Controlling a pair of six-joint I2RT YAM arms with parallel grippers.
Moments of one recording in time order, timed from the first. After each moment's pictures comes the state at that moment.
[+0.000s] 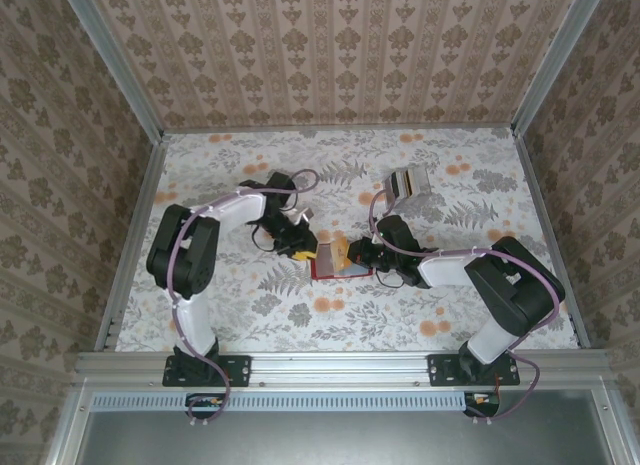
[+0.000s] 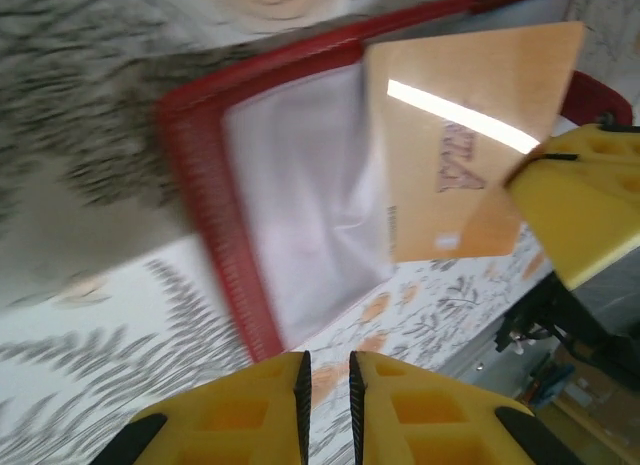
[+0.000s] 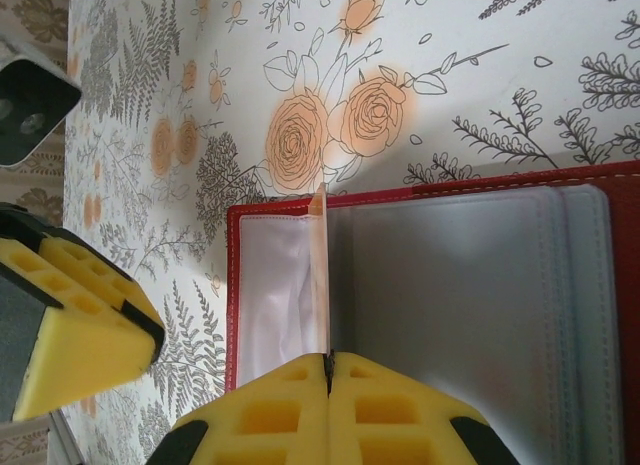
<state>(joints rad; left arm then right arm) -0.51 1.92 1.28 -0.86 0.72 -0.37 0.57 1.62 0.58 0.38 -0.30 0.90</state>
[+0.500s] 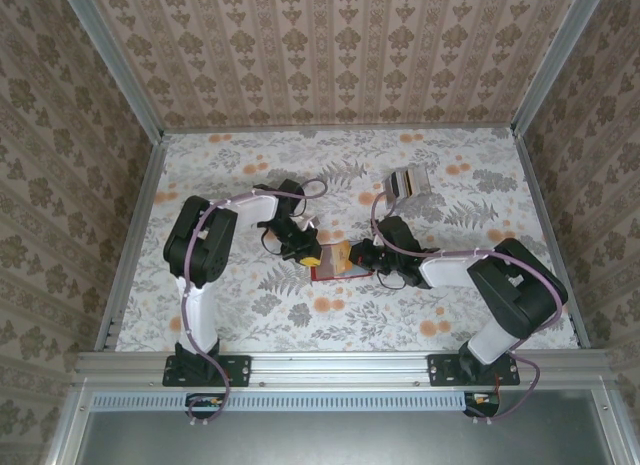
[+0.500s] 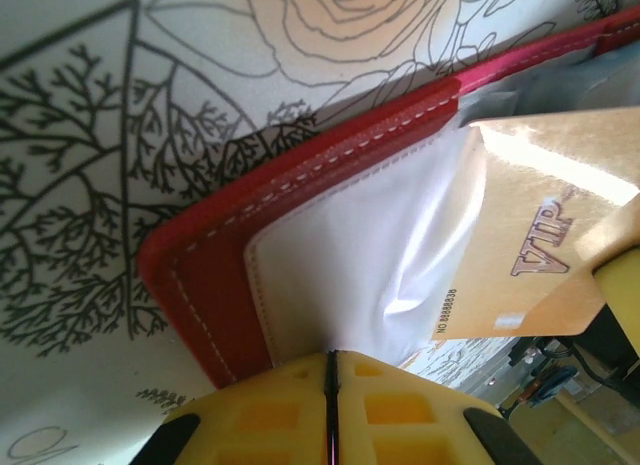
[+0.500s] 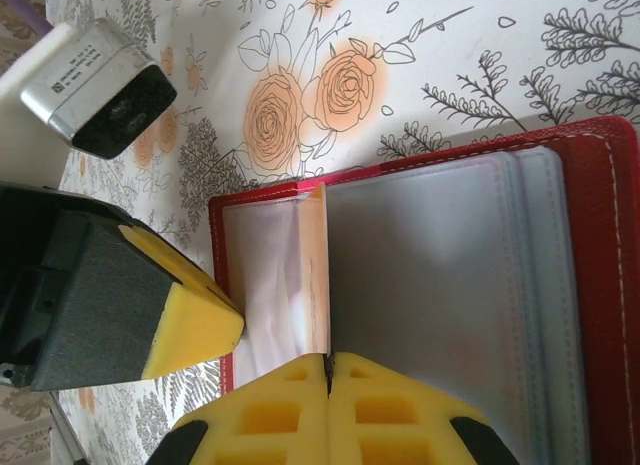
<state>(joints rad) -0.53 2.03 1.30 -0.84 0.71 -0.40 0.57 1.60 0.58 0.33 -0.30 0.92</state>
